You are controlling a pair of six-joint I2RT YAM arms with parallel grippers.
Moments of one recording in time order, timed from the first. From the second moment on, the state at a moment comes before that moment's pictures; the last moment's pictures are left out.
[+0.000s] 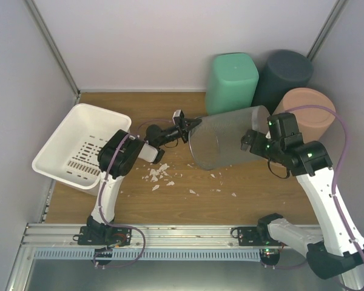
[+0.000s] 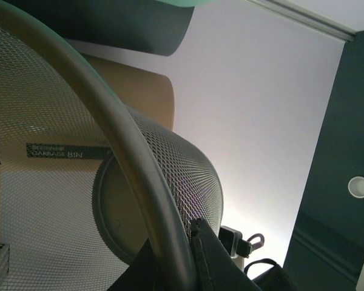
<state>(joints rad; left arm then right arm) -0.51 2.23 1.11 1.53 0.72 -2.08 0.34 1.02 1.35 -1.20 0.06 0.61</state>
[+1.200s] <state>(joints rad) -0.37 2.31 0.95 1.52 0.91 -2.07 0.34 1.12 1.41 -1.08 -0.01 0.53</state>
